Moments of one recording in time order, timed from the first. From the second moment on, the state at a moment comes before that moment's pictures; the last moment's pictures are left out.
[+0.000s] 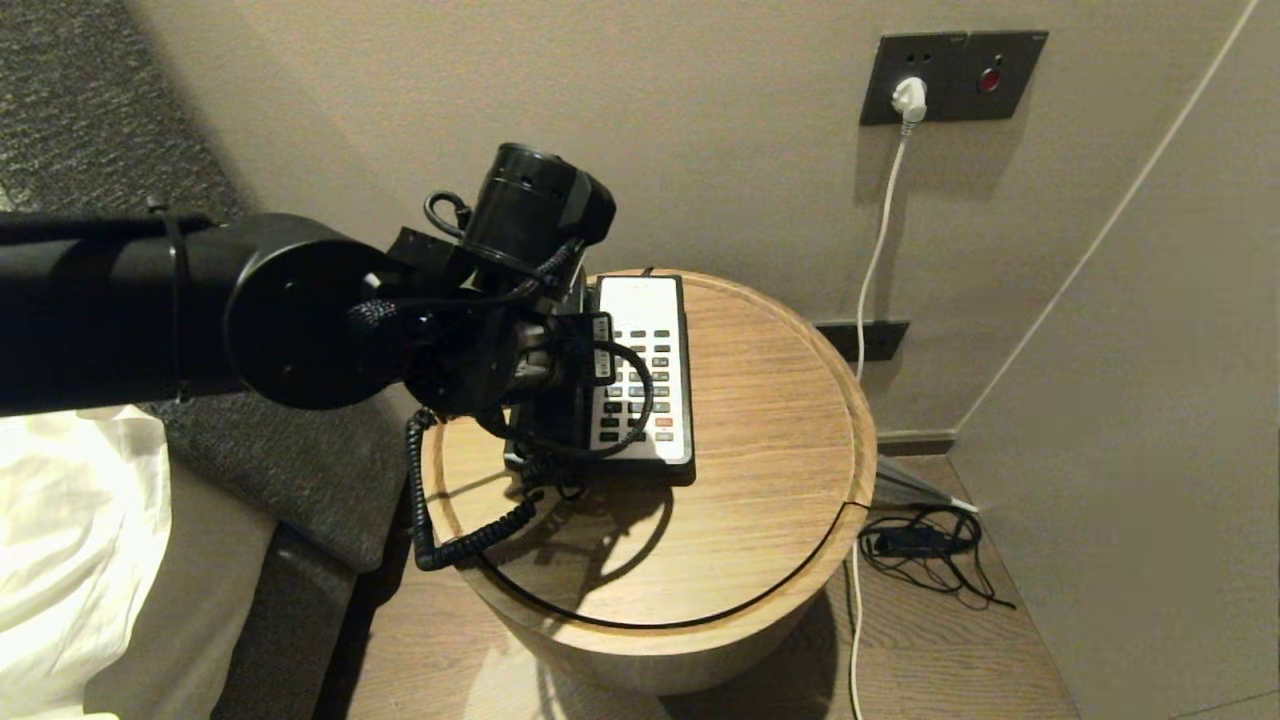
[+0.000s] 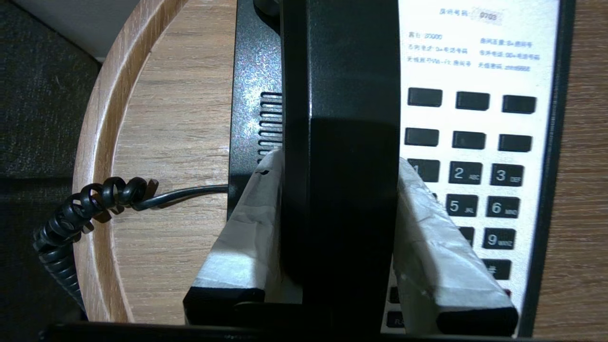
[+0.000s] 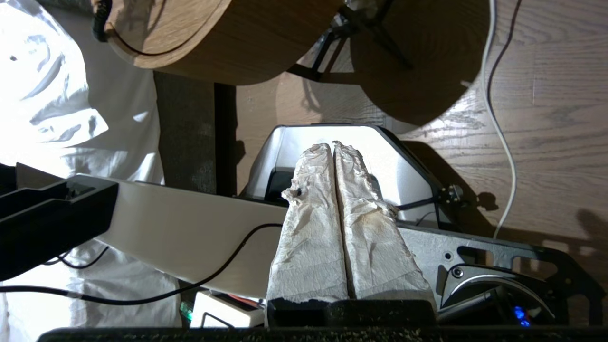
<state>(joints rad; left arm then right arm) -0.72 1.83 -1.50 0.28 0.51 -0.45 0.65 0.50 -0.72 0.73 -0.07 0.67</state>
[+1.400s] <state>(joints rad) -0.72 1.74 -1.46 0.27 0.52 -0.47 0.65 0.49 -0.63 0.66 -0.06 0.64</state>
